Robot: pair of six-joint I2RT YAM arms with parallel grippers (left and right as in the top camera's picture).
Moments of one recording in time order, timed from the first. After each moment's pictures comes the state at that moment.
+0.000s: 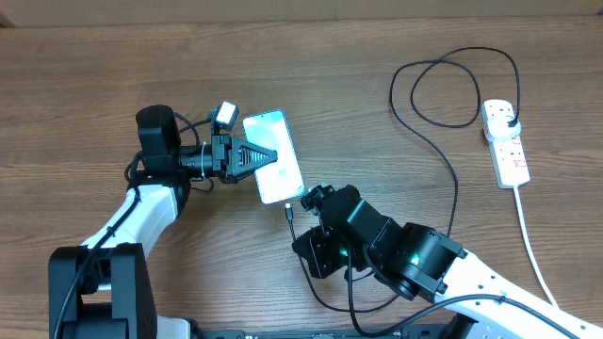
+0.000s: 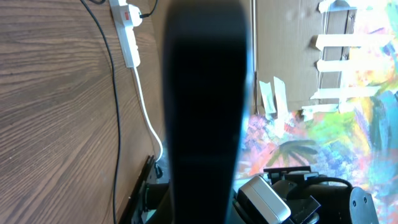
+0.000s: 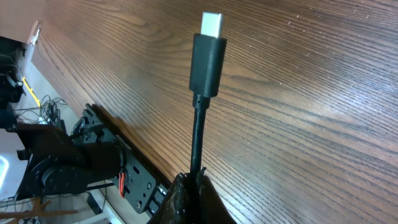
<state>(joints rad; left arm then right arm) 0.02 1.61 0.77 0.34 1.53 -0.95 0.94 1.19 0.93 -0.62 -0.26 0.60</state>
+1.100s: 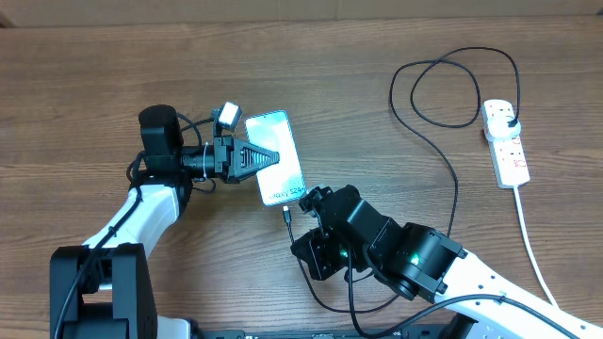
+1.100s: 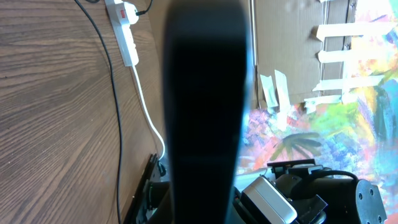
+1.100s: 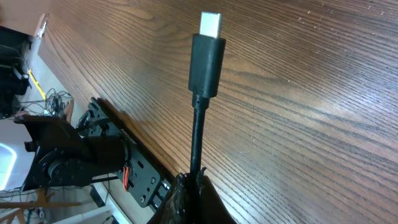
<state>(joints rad) 0.01 1.61 0.77 0.34 1.54 -0.91 0.94 1.19 0.93 -0.62 -0.29 0.58</state>
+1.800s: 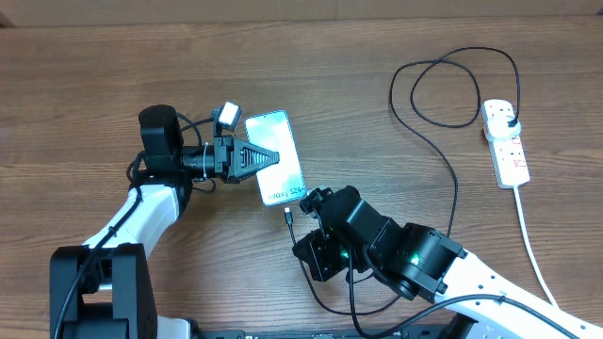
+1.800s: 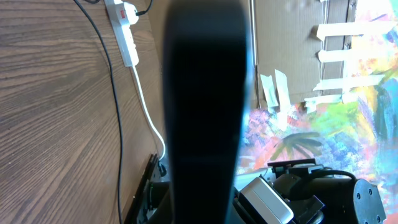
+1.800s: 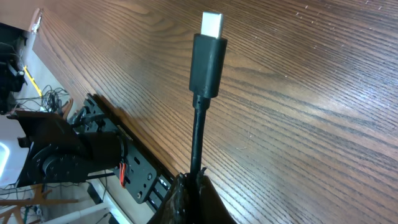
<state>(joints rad) 0.01 1.61 0.77 0.34 1.54 -0.91 0.94 1.19 0.93 -0.64 -0.29 0.57</state>
